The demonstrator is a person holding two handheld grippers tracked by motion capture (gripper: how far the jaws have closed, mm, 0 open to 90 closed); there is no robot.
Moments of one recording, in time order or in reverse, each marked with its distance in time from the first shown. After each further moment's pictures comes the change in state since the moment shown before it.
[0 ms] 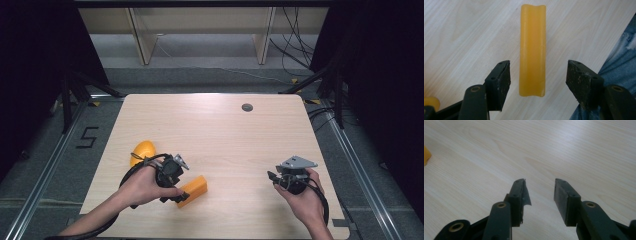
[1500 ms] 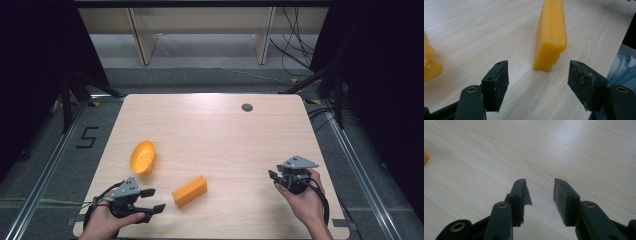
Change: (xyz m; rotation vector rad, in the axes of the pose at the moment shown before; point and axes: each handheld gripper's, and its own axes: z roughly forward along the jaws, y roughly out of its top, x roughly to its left) left arm 0.015 -0.132 0.013 -0.515 -0.012 -0.143; right arm 0.000 0.001 -0.002 -0.011 -0.017 0.004
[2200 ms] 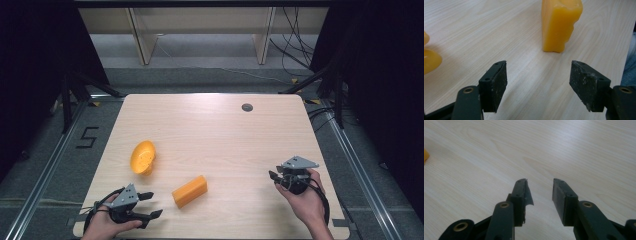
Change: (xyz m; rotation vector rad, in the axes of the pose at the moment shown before) left arm 0.016 -0.039 0.014 -0.060 -0.006 0.109; right arm -0.002 -0.003 0.003 0.006 0.014 0.003
